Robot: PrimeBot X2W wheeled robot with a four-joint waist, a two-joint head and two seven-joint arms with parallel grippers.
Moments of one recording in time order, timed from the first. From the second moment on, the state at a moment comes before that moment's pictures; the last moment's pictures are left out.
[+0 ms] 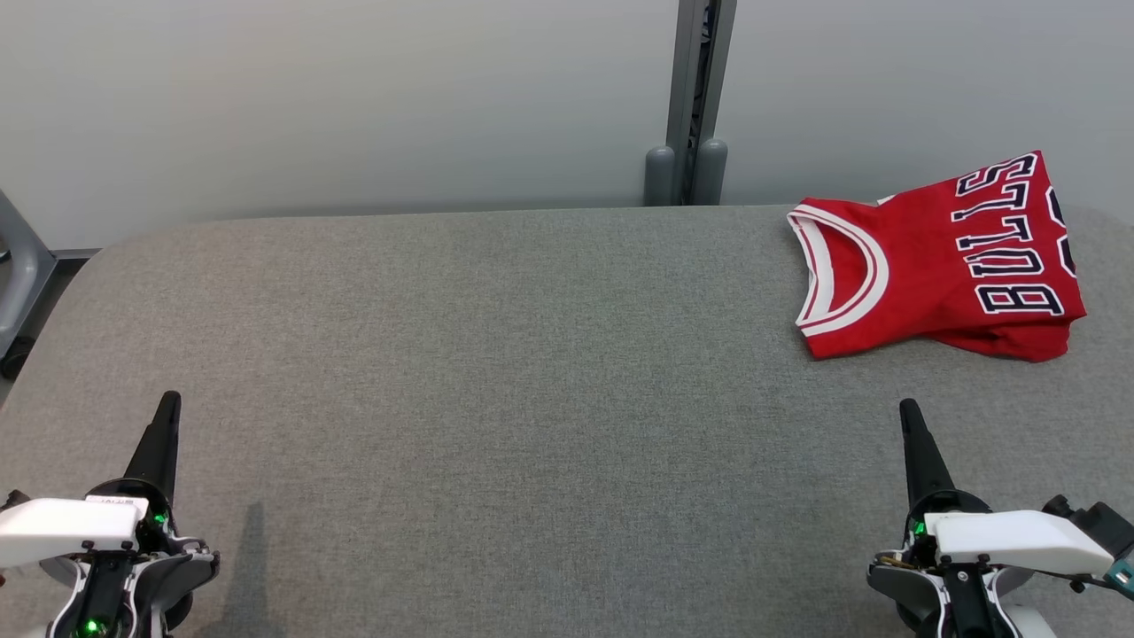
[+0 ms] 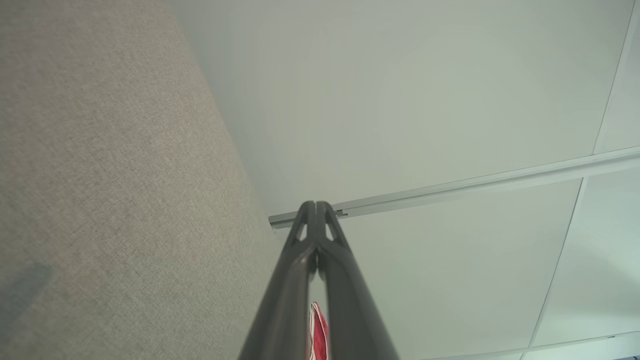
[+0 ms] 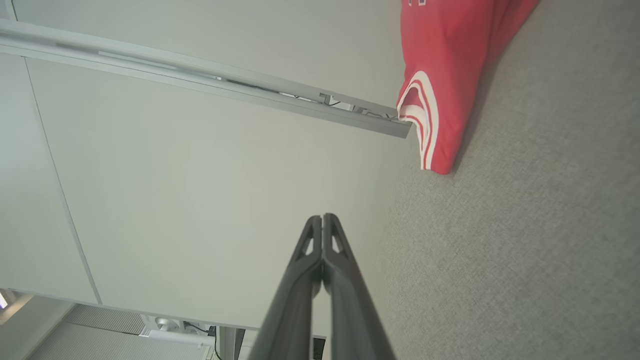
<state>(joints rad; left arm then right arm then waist) -0.21 0.08 0.33 0.39 -1.38 -0.11 0.31 -0.14 -0.06 0.16 0.28 1.46 0.13 -0.21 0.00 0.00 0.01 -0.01</state>
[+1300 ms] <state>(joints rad) -0.26 0.08 0.38 0.42 -1.55 -0.13 0.40 -0.16 -0.05 0.17 0.28 1.65 0.13 -0.20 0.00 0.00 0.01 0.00</state>
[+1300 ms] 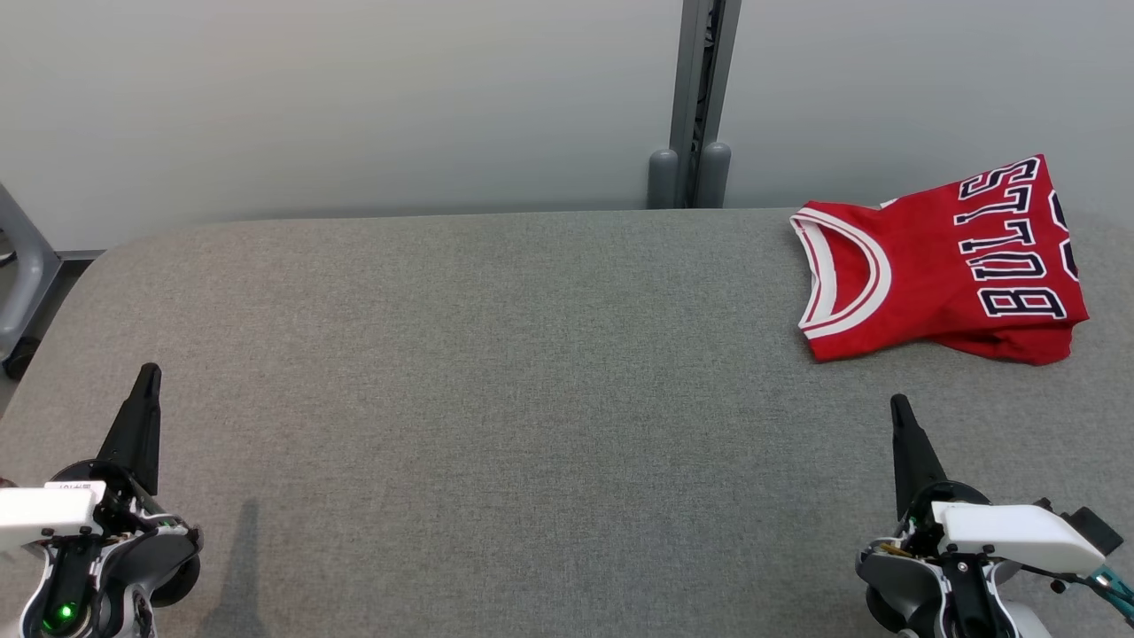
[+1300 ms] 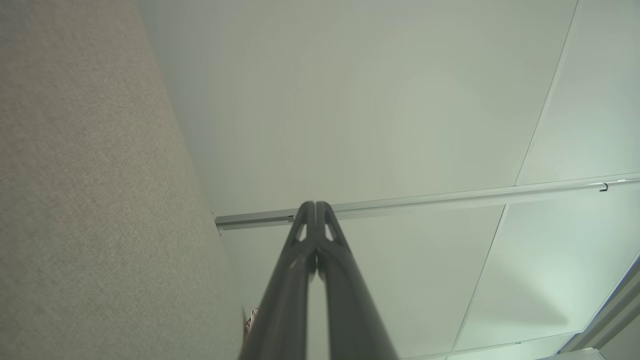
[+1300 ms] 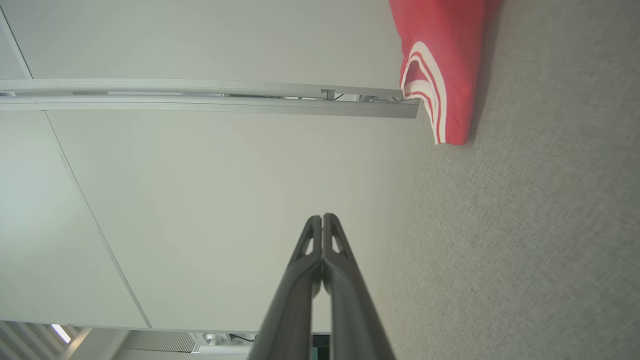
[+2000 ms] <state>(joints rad) -0.26 0.08 0.38 0.42 -1.56 -0.13 0.40 -0.16 -0.05 0.17 0.28 1.65 0.13 -0.20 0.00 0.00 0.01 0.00</state>
